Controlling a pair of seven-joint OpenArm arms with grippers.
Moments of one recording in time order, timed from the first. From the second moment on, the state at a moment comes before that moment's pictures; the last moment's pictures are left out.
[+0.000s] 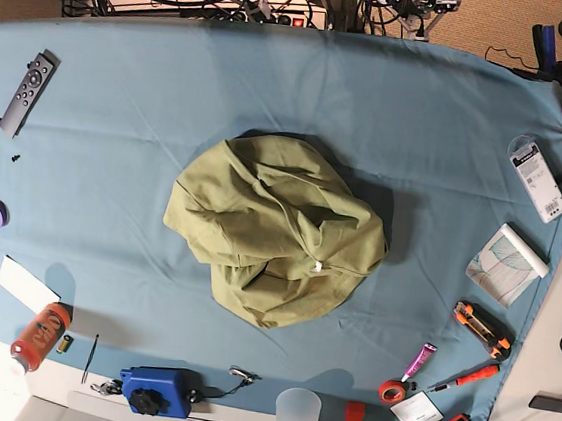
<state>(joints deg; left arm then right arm) 8.2 1.8 -10.8 20.3 0.6 -13.5 4.1 -9.2 6.0 -15.5 26.2 -3.3 19.2 -16.1</state>
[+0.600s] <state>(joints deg) 8.5 1.5 -10.6 20.4 0.6 -13.8 4.2 -9.2 6.0 -15.5 26.3 -3.3 19.2 -18.6</state>
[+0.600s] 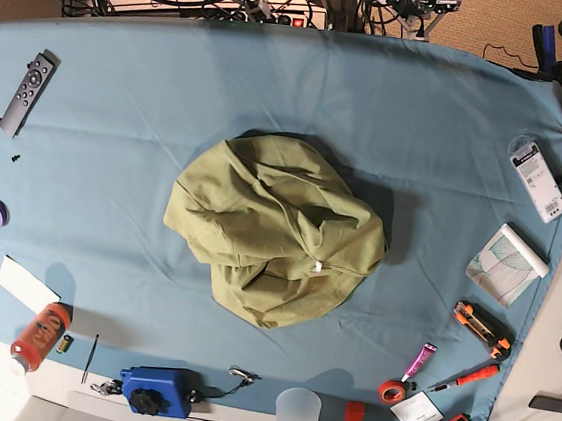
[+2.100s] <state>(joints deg) 55.6 -9.6 -10.6 85.8 -18.8 -13.9 24.5 -51.0 24.0 -15.6 93.2 -3.3 10.2 -34.4</state>
